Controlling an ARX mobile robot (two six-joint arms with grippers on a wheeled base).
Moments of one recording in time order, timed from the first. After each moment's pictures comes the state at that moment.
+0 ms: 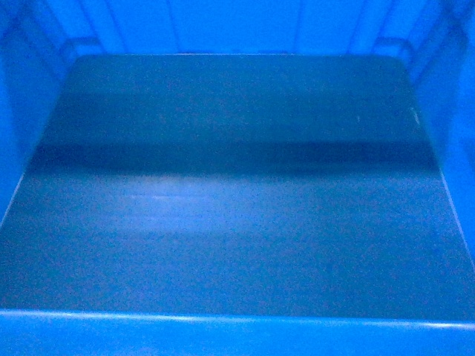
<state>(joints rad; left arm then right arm) -0.20 0.79 0.25 0.57 -0.31 0.09 0.42 0.88 0.39 0.30 0.44 0.20</state>
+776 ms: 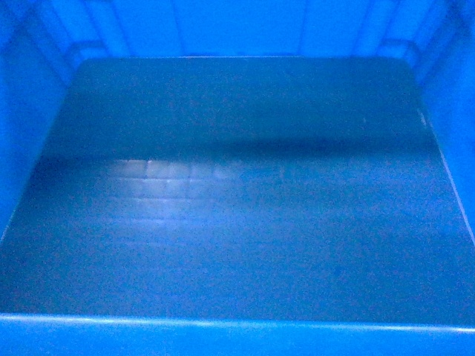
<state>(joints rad) -0.21 0.78 0.25 0.56 -0.30 0.07 0.44 0.88 0.38 0.31 0.49 0.17</state>
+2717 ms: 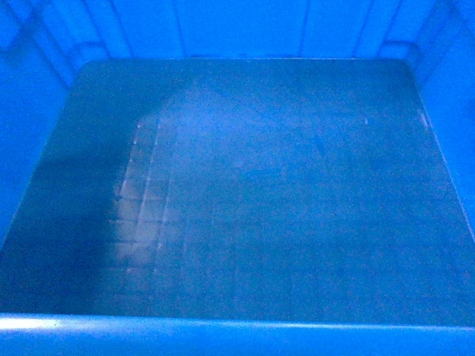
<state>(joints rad) -0.21 0.78 0.25 0.56 -0.29 0.04 0.44 0.88 0.38 0.31 0.49 0.17</state>
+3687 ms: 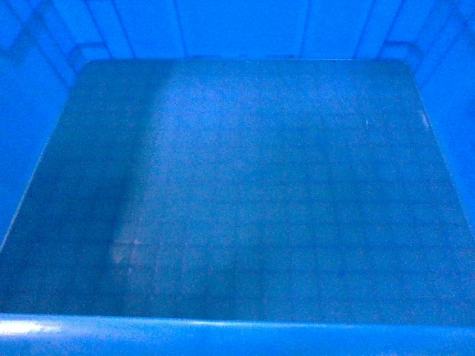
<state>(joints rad) -0.21 0.78 0.25 0.56 -0.29 0.03 0.44 0.88 0.38 0.31 0.49 0.17</state>
